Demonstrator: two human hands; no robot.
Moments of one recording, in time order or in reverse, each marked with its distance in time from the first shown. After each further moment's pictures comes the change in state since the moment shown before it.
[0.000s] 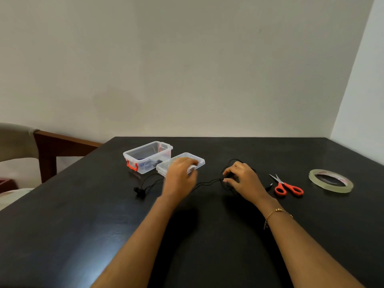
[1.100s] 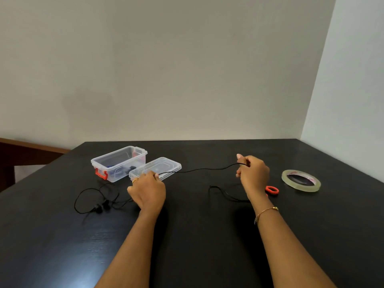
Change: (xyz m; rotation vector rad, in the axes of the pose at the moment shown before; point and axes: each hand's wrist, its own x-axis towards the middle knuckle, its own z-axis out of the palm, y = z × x) left_hand 0.003 -0.005 0.033 0.407 0.041 -0.660; right_hand 0.004 0.023 -0.040 0.200 0.554 0.563
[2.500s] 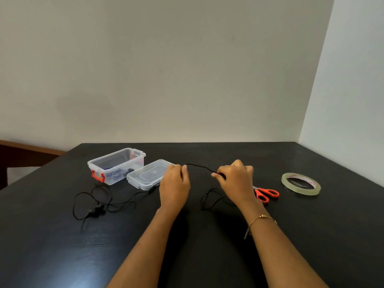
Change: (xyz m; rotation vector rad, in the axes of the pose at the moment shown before) left_hand -0.015 0.046 0.009 -0.554 -0.062 0.315; right_hand -0.015 -0.008 0.009 -0.506 -0.197 -0.527
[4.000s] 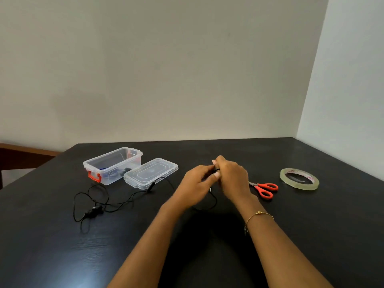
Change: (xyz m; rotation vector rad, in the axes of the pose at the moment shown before) left_hand -0.012 0.043 -0.011 -0.176 -0.595 0.138; right_hand 0.001 -0.013 -0.006 0.056 -0.068 0.030
